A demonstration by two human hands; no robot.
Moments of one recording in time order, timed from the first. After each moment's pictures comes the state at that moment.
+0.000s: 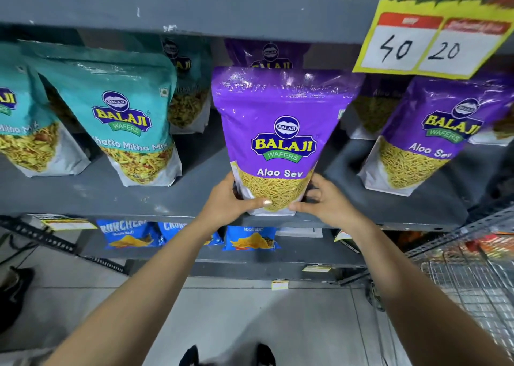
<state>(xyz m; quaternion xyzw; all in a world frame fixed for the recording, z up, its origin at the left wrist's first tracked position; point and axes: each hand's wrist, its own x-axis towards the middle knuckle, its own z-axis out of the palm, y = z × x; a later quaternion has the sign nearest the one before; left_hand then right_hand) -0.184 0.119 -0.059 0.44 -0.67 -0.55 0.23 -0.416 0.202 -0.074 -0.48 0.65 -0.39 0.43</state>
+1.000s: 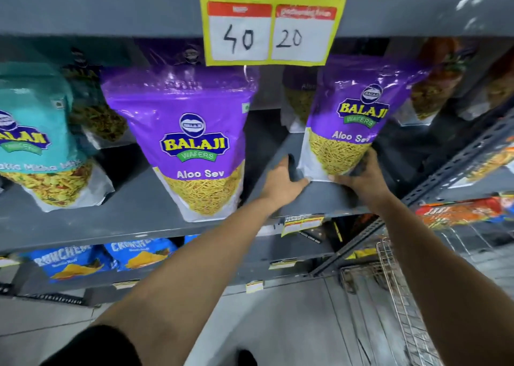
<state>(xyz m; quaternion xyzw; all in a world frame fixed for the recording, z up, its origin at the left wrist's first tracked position) -0.415 0.166 -0.067 0.41 -0.77 -0.46 0.14 -0.602 0.277 -0.073 -0.35 0.74 -0.53 0.23</state>
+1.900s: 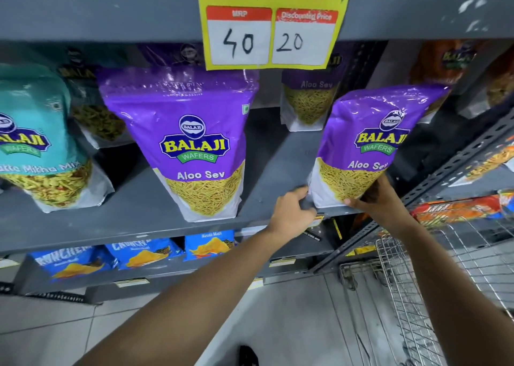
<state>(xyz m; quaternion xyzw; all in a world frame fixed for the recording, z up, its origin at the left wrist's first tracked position) -0.397 0.220 -0.085 0.38 -0.72 -0.56 0.14 -0.605 0.330 -0.088 -0.37 0.71 -0.51 0.32</state>
